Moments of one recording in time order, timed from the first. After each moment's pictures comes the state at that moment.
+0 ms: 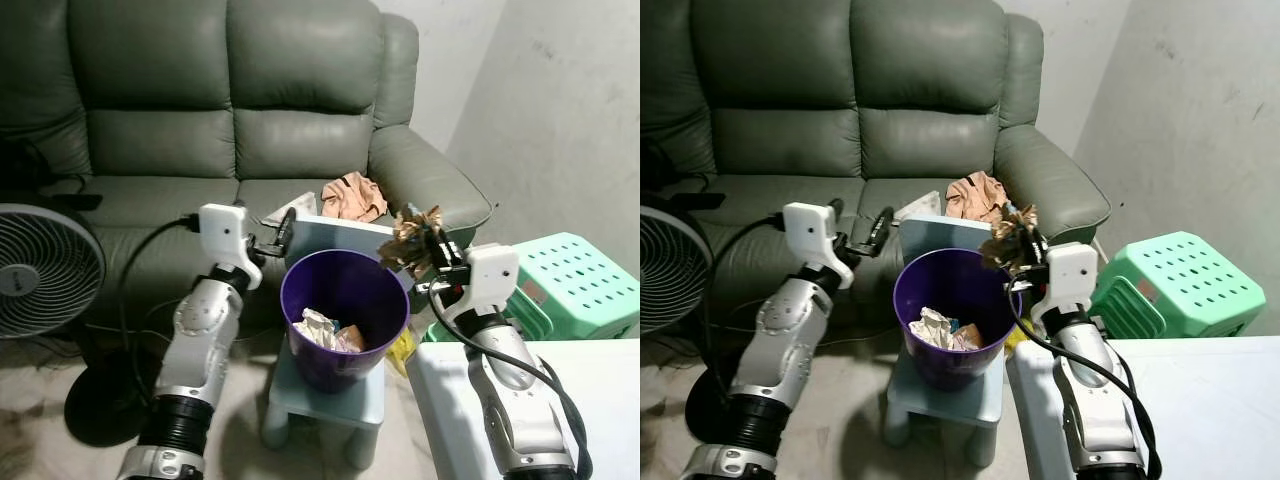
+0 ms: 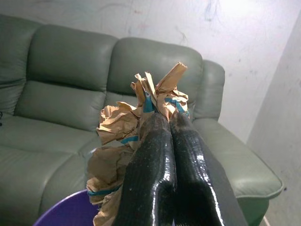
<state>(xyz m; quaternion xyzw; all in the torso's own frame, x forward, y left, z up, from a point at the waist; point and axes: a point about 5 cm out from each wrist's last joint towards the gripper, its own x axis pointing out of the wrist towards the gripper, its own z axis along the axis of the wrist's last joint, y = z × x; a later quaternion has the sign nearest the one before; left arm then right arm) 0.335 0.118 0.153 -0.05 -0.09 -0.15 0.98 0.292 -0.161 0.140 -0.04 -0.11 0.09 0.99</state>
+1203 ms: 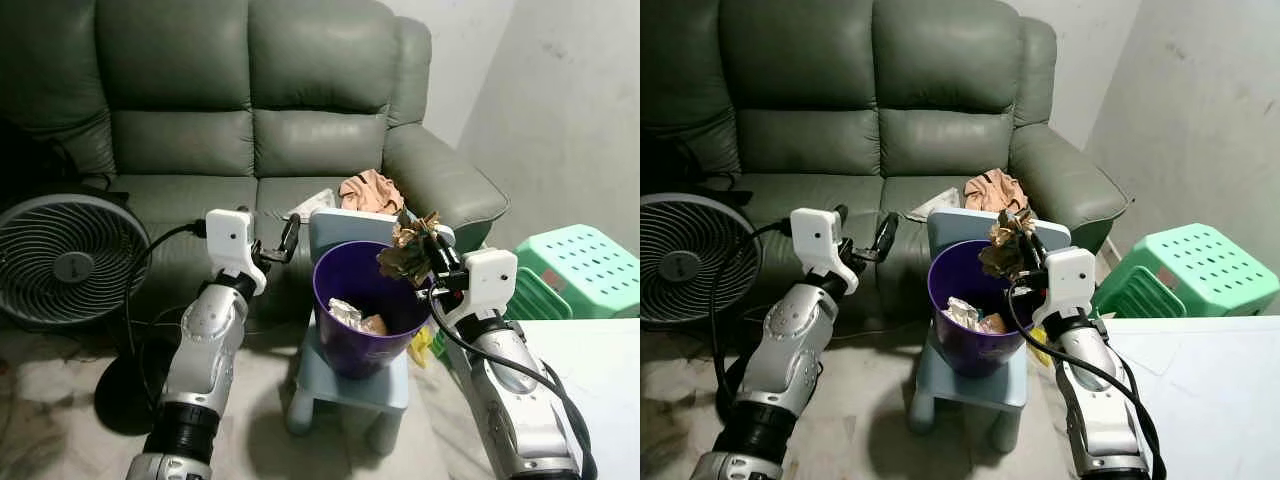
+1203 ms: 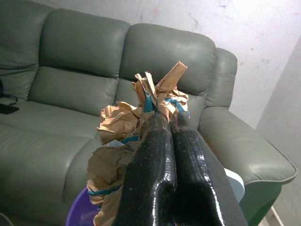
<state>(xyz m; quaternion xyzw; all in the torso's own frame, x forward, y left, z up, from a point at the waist) 0.324 0.105 0.141 -0.05 -0.07 -0.16 0.98 0.290 -0.162 0.135 -0.05 -0.09 0.10 0.99</state>
